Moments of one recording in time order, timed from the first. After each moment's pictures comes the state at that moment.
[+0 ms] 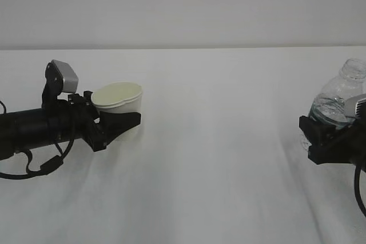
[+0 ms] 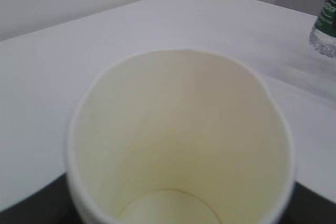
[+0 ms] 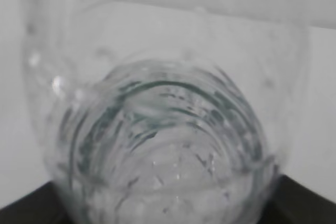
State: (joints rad) left arm -0.15 2.07 -0.76 0.94 -1.15 -0.41; right arm 0.01 1.81 -0.30 -0.24 -1.12 -0.04
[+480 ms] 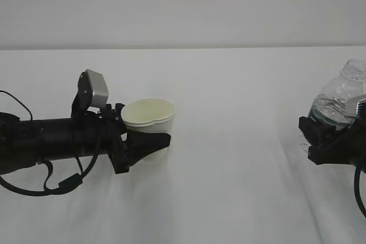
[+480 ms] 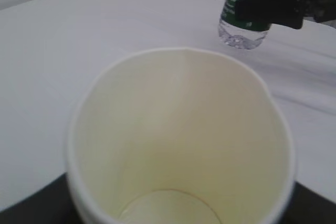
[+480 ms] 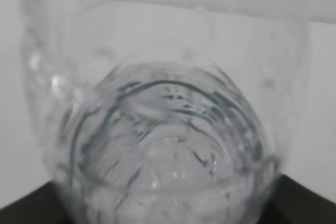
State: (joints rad) left arm -0.29 2.07 -0.76 1.00 -1.15 -0.44; right arm 0.01 1.81 -0.29 -0.25 -1.12 -0.01
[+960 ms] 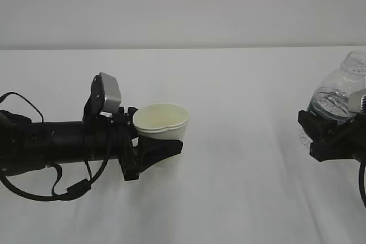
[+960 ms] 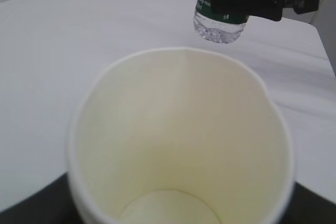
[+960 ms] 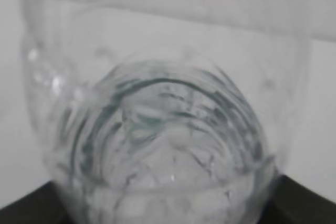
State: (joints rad) left arm -0.36 2.07 -0.76 1.00 -1.15 -0.44; right arm 0.01 1.74 -0.29 -0.30 -1.08 -0.01
